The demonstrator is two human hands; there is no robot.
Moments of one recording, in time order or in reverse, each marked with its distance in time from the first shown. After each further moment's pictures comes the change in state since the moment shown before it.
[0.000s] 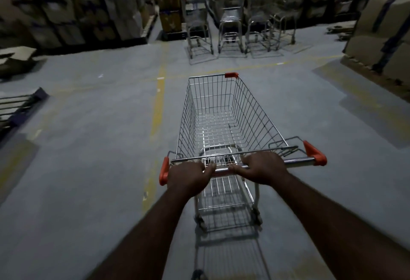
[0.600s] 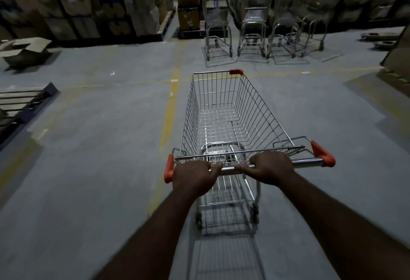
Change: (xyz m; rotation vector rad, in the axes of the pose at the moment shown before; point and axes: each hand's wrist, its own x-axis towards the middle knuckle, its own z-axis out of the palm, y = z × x) left_hand 0.220 -0.090 -0.022 0.081 0.024 -0.071; right_hand 0.259 0.025 0.001 -0.039 -0.011 -0.037
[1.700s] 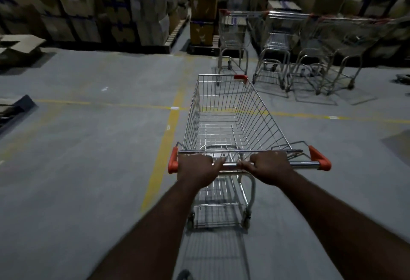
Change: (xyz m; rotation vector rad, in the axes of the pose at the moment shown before) left_hand 0.643 -0.115 -0.038 -0.062 -0.011 -0.069; right_hand 0.632 0.175 -0.012 -0.026 -0.088 0.000
